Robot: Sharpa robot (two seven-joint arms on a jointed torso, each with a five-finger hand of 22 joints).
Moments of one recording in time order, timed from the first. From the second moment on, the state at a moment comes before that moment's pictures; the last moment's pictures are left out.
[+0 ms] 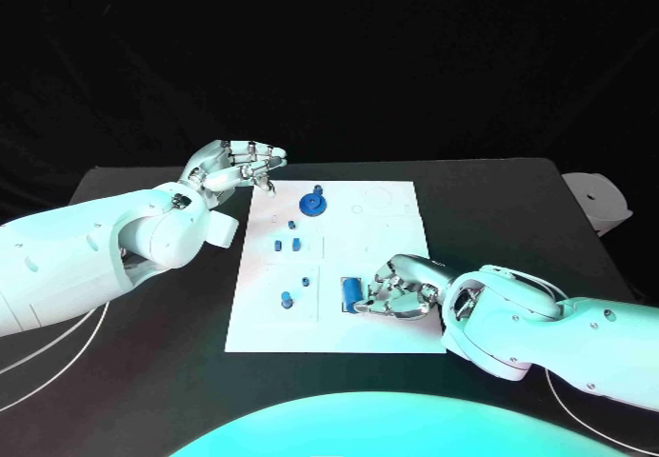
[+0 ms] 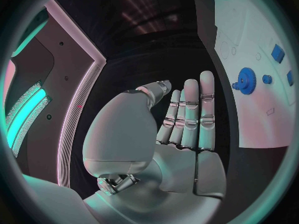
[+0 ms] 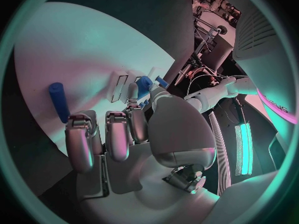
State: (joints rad) left arm 1.17 -0.89 -0.03 1.49 -0.17 -0.23 0.37; left_hand 1.36 -0.18 0.54 0.07 0.23 0.83 0.20 0.32 0.28 0.82 0.14 0.48 0.16 1.06 0.06 1.07 0.45 0.18 1.04 0.14 0.81 0.58; right arm 1.03 -0.95 -0.14 1.91 -1.31 -0.35 -0.38; right_hand 1.15 -0.07 0.13 0.29 0.15 1.03 0.05 0.45 0.67 1.46 -0.02 1.32 1.31 1.47 -0.08 1.51 1.31 0.01 1.47 0.03 1.57 1.31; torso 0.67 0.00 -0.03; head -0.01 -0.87
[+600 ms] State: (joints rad) left arm 1.17 -0.89 -0.03 1.49 -0.17 -0.23 0.37; left_hand 1.36 -0.18 0.54 0.07 0.23 0.83 0.20 0.32 0.28 0.82 0.14 0.48 0.16 1.06 0.06 1.07 0.45 0.18 1.04 0.14 0.81 0.58; right arm 1.03 -0.91 -0.14 1.88 -1.31 -0.35 -0.39; right_hand 1.15 -0.08 0.12 0.28 0.13 1.03 0.05 0.46 0.68 1.46 -0.02 1.32 1.31 1.47 -0.08 1.51 1.31 0.01 1.47 0.03 1.57 1.31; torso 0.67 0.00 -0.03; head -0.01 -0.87
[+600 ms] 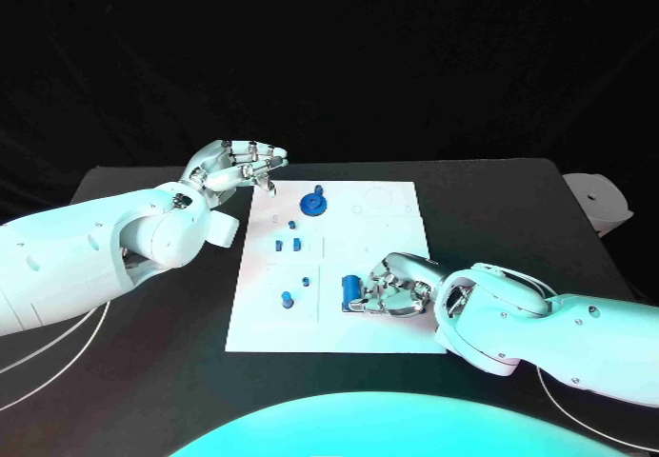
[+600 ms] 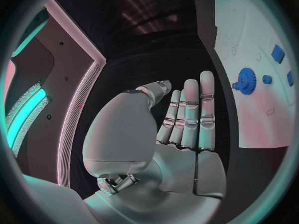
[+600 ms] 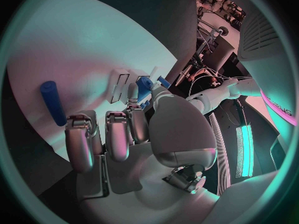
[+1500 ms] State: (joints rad) left arm 1.17 -0.89 -0.03 1.49 -0.17 -0.23 0.36; left_hand 1.36 -0.18 0.54 0.07 0.23 0.83 0.20 0.33 0.28 0.82 0.14 0.48 0.16 1.06 0.06 1.07 0.45 0.18 1.04 0.14 0.81 0.58; right arm 1.03 -1.01 -0.14 1.92 -1.31 -0.36 -0.34; right_hand 1.24 -0.08 0.06 0.28 0.12 0.99 0.06 0.45 0.67 1.44 -0.01 1.27 1.31 1.47 -0.08 1.50 1.31 0.01 1.47 0.03 1.53 1.31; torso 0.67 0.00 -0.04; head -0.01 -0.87
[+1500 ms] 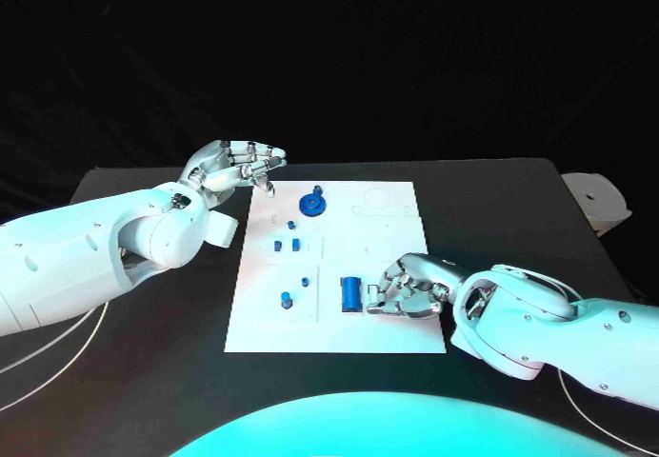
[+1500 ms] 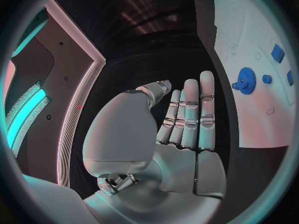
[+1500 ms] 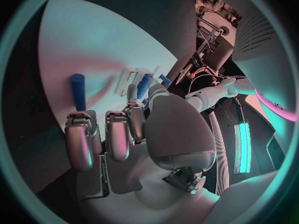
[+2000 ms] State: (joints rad) left arm 1.17 -0.89 -0.03 1.49 -0.17 -0.23 0.37; left_hand 1.36 -0.18 0.54 0.07 0.23 0.83 0.20 0.33 0.28 0.82 0.14 0.48 0.16 1.06 0.06 1.07 0.45 0.18 1.04 0.14 0.81 0.58; right arm 1.03 -1.18 -0.15 1.94 -1.34 -0.46 -0.30; right_hand 1.29 -0.07 0.08 0.28 0.14 0.96 0.08 0.40 0.64 1.42 0.00 1.24 1.31 1.47 -0.07 1.50 1.31 0.01 1.46 0.04 1.53 1.31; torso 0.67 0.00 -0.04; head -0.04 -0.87
